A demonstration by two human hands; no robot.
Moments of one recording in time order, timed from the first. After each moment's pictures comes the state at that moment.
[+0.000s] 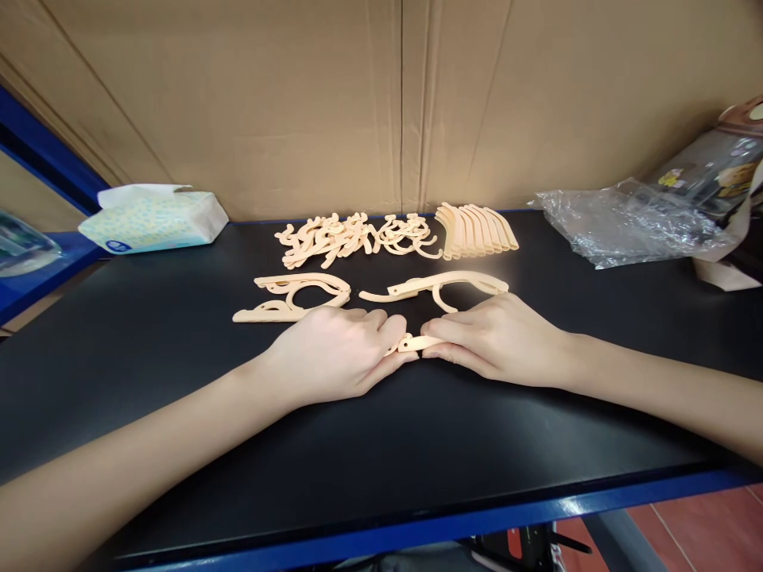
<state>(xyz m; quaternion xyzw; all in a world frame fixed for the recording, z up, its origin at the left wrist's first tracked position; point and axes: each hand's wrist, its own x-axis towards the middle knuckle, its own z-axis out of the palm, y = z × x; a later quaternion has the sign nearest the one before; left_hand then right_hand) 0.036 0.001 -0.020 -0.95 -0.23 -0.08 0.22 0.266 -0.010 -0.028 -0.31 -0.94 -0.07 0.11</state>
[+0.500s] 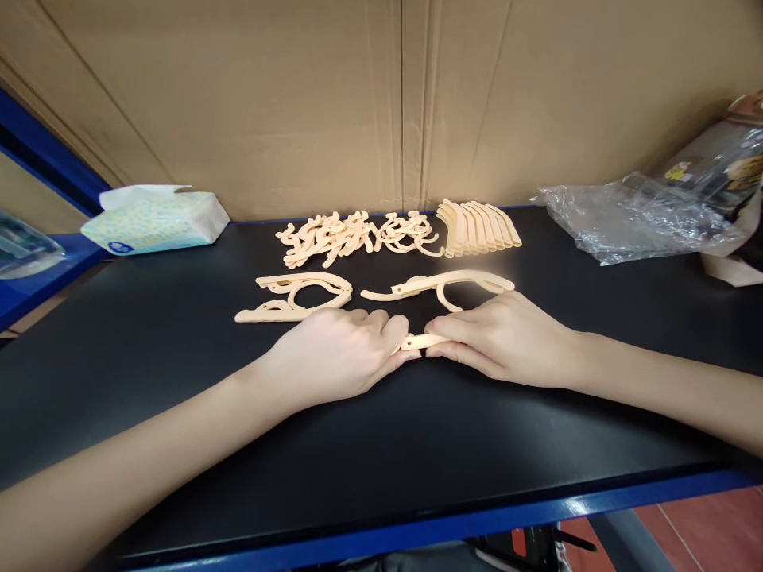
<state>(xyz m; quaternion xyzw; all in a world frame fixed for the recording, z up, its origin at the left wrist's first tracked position) 0.036 0.000 -0.021 -0.94 -0.22 -0.08 0.26 0.266 -0.011 -0.026 -0.32 -0.94 -0.04 0.10</state>
